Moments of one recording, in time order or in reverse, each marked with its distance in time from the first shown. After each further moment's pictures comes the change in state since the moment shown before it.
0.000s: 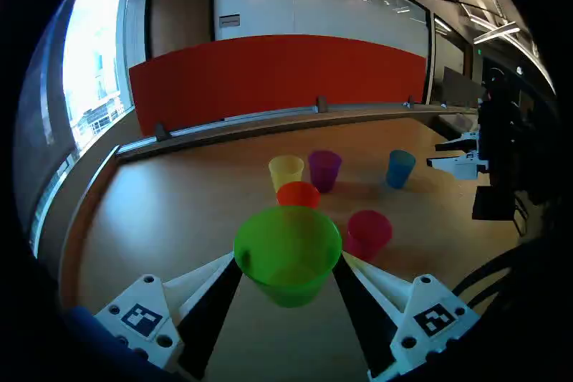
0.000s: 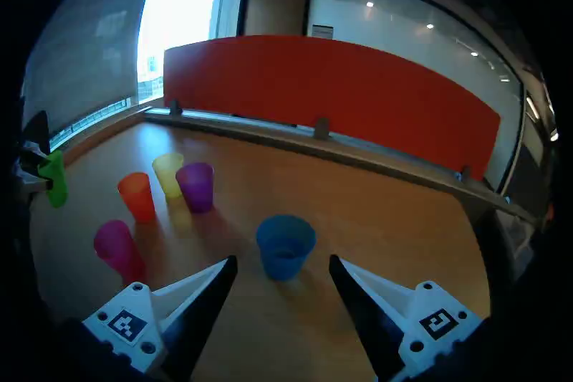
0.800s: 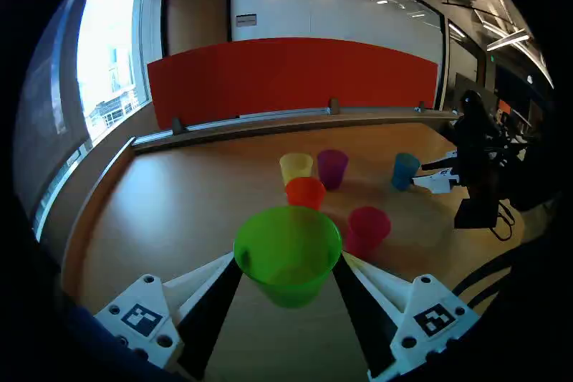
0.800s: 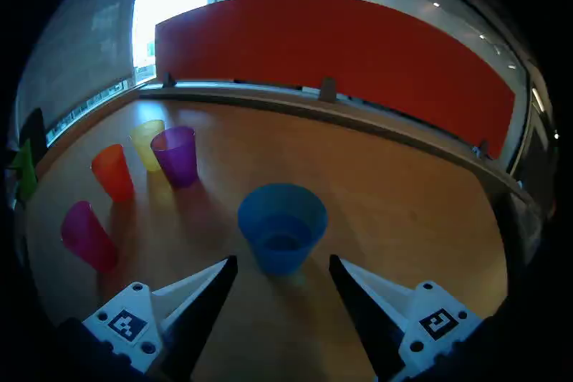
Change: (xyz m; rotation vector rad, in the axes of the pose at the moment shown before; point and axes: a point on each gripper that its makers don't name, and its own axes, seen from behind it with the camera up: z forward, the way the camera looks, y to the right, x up) left arm -0.009 0.002 -0.029 0.067 -0.002 -0.044; right arm -0.043 0.009 0.063 0.029 -0.119 0.025
